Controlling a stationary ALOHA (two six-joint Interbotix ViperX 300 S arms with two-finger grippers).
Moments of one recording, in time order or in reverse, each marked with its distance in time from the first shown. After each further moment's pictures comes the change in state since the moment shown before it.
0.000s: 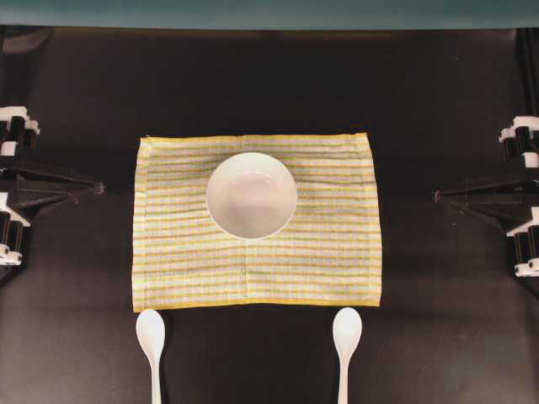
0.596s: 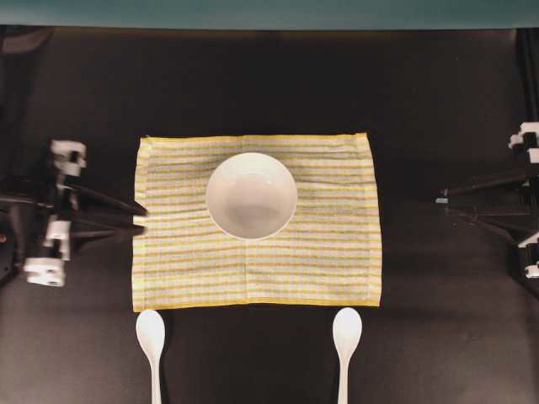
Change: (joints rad) left arm -0.052 0.281 -0.052 0.041 0.023 -0.337; right arm 0.000 -0.083 0.044 0.021 0.117 0.009
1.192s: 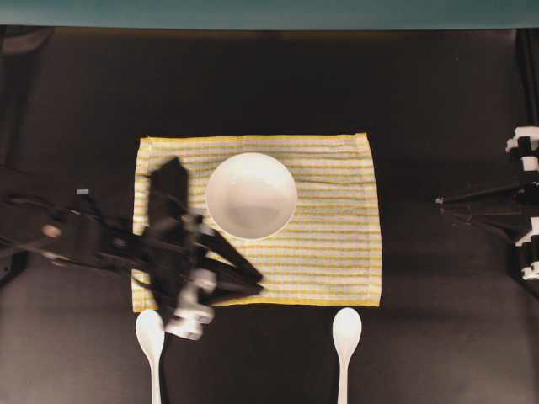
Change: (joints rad) left arm -0.120 0.630 -0.442 0.000 -0.035 -0.259; right arm 0.000 0.003 0.003 0.002 0.051 0.002
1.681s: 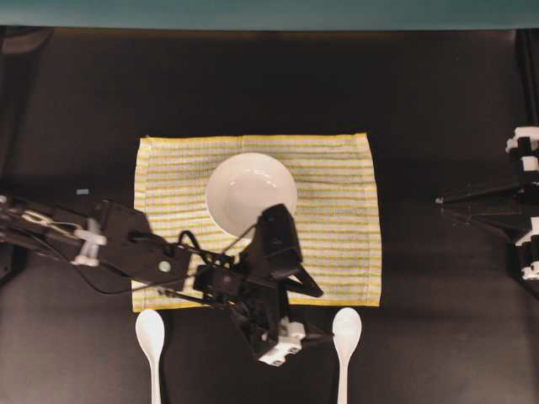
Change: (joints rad) left arm -0.012 0.350 -0.296 0.000 0.127 0.018; right arm 0.000 0.000 0.000 -0.002 -0.002 -0.002
